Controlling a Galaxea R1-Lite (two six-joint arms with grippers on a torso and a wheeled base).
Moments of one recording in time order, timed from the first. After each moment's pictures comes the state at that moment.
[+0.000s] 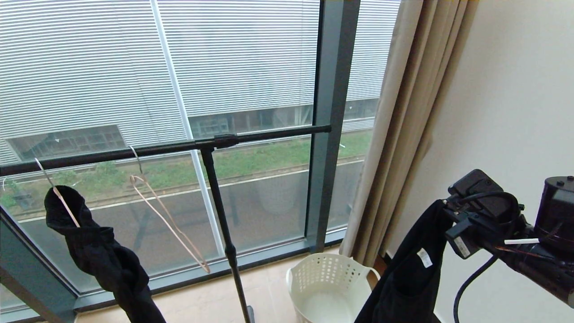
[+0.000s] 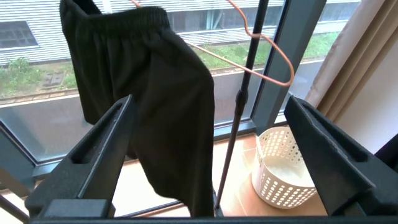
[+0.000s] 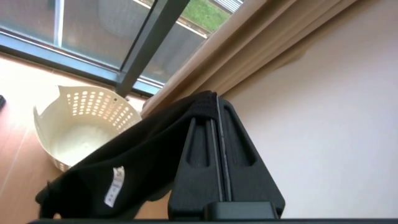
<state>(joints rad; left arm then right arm) 0.00 0.00 -0.03 0.07 0.00 -0.02 0.35 1.49 -0.41 -0.76 -0.27 -0.49</state>
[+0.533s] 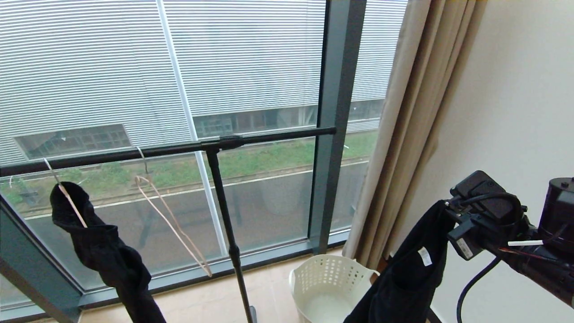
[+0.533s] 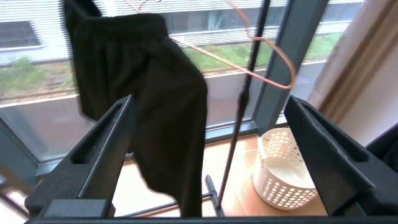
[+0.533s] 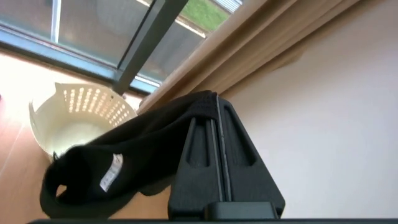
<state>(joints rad) 0.00 0.00 -0.03 0.07 0.00 -0.02 0.35 1.48 -0.40 -0.76 -0.27 -0.51</state>
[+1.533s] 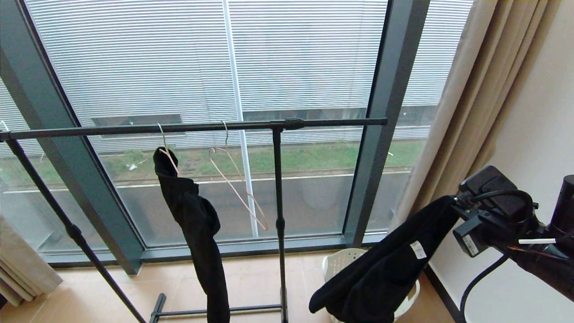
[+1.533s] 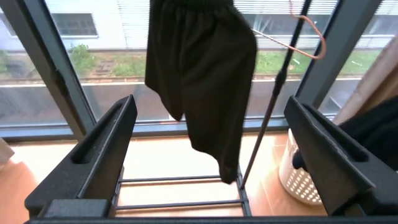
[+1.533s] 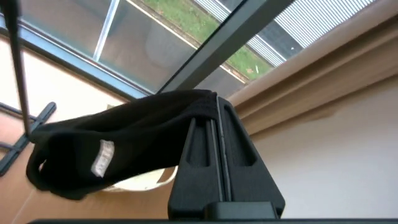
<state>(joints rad) 0.00 0.00 -0.03 0.07 0.00 -0.01 0.33 1.45 -0.40 -0.76 -0.27 -0.51</state>
